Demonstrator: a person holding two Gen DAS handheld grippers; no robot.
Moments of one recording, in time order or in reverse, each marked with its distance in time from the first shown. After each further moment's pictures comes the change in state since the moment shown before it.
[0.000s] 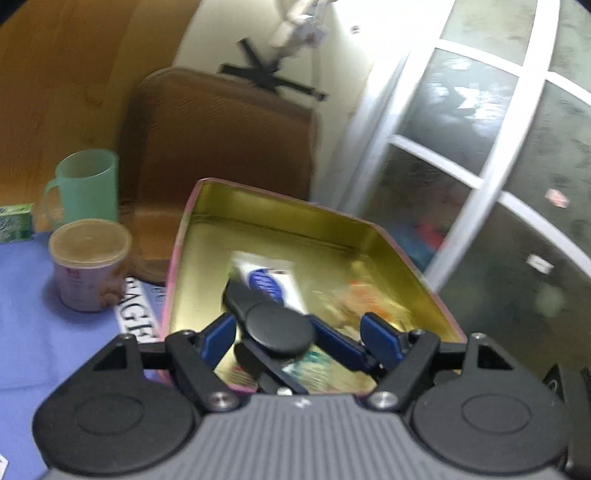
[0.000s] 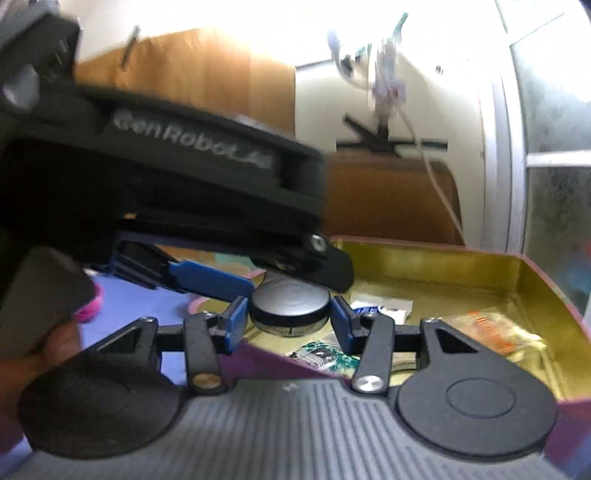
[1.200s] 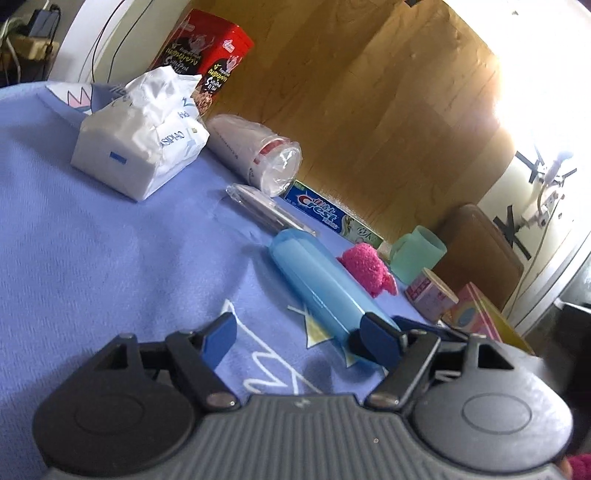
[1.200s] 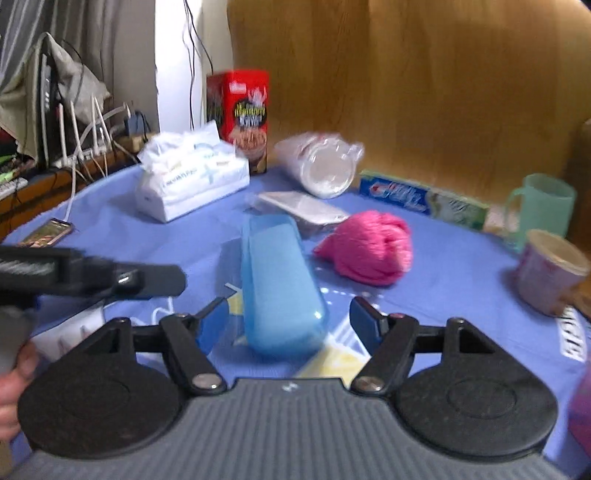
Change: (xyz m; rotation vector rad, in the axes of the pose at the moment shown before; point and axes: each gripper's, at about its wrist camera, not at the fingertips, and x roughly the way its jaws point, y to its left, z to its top) left arm -0.261 0.199 -0.153 -0.499 -0.333 0.410; right arm 0.057 0.212 0.009 -0.219 0.333 0.597
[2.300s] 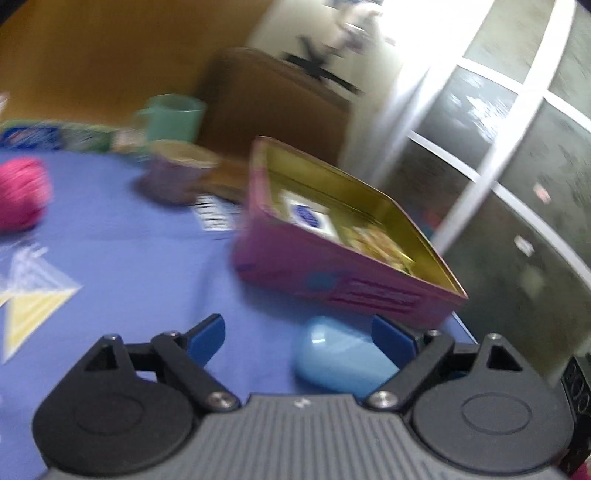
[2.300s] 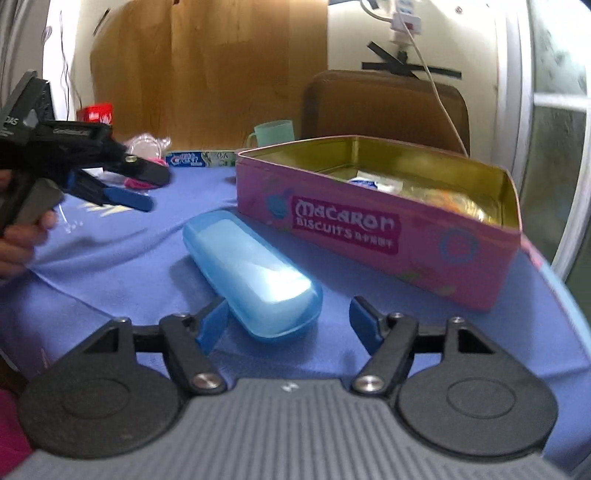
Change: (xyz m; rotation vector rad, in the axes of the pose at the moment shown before) left arm 0.085 -0.220 -0.082 0.423 0.369 -0.422; right arm -0.245 -0.104 -0.180 0.211 -0.088 -0.397
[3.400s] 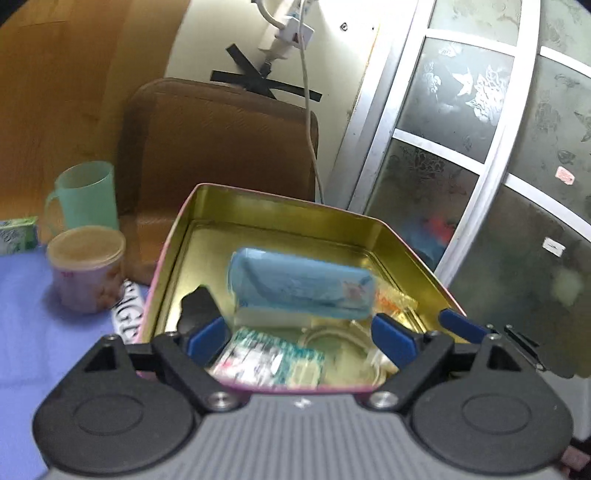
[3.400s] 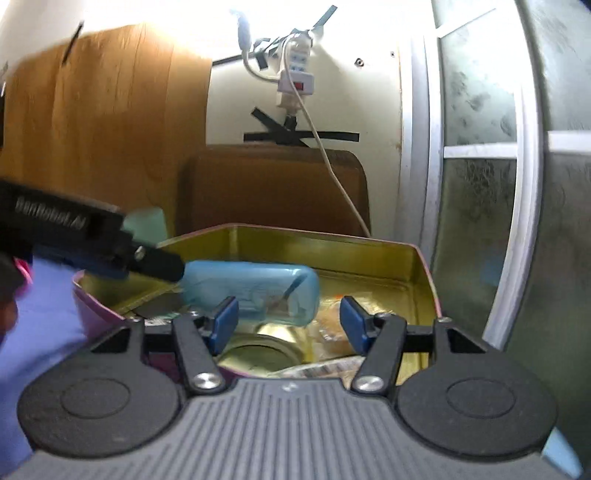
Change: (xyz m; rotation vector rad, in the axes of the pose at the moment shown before) left arm 0.086 -0.060 0.060 0.151 -0.059 0.079; right arm 0.044 -0.049 0.056 0.087 -0.261 -0.336
